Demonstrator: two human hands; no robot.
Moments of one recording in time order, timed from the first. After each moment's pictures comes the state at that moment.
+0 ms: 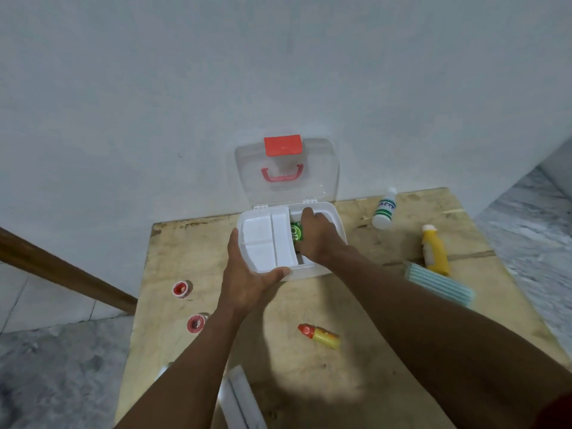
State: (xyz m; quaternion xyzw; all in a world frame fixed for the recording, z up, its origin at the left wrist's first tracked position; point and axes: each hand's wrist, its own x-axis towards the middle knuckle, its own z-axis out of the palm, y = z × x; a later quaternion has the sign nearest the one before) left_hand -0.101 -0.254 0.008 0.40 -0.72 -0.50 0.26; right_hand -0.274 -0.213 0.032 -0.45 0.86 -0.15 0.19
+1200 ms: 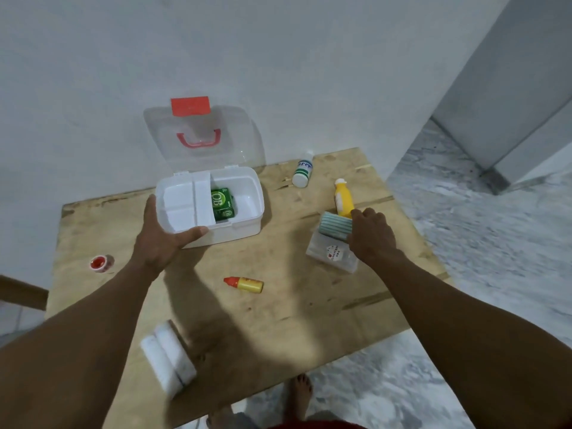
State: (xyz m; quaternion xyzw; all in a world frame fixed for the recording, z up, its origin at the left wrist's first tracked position) left_hand -0.094 -0.256 0.008 0.43 -0.74 -0.48 0.20; right_hand -0.357 0.024 0.028 -0.30 0.95 0.02 0.09
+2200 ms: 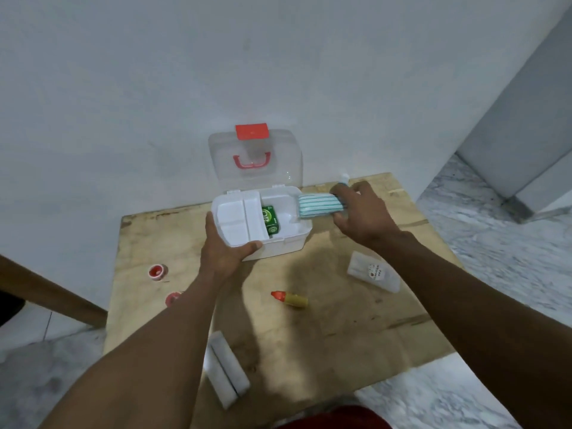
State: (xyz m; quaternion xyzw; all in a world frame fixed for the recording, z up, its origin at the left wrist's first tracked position) left_hand -0.095 -0.245 0.010 0.42 -0.70 -0.53 0.24; right_hand -0.301 -0.071 0.102 -0.43 0.89 -0.15 0.03
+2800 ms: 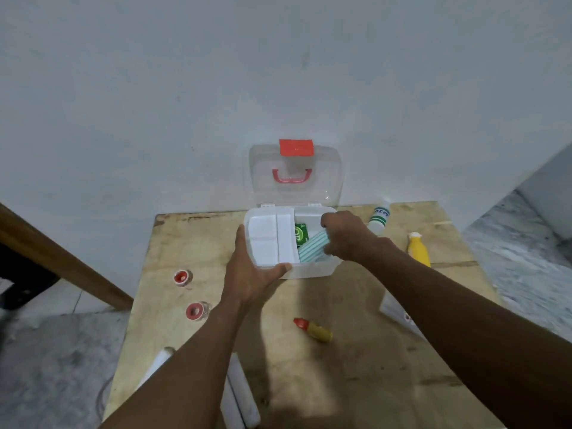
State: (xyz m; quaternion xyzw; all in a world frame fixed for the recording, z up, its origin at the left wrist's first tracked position) left_hand -0.095 -0.235 0.026 0.41 -0.72 -0.49 0.27; right_hand -0.295 -0.175 0.077 -0.54 0.83 0.03 0.12
